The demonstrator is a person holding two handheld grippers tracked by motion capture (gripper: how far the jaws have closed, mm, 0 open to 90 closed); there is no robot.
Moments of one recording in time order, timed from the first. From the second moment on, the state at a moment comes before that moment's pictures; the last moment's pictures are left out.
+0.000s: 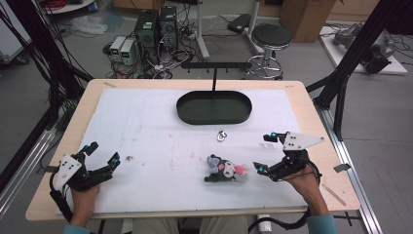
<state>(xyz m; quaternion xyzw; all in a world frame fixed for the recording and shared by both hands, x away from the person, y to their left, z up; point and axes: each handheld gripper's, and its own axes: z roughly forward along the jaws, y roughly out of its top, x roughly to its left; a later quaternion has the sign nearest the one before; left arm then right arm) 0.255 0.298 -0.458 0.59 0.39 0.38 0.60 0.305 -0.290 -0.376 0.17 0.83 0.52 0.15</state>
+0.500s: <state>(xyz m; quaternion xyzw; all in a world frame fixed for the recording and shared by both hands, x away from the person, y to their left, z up) 0.255 0.298 -0.457 0.59 0.39 0.37 0.60 0.322 -0.255 -0.369 0.13 0.90 0.41 0.08</state>
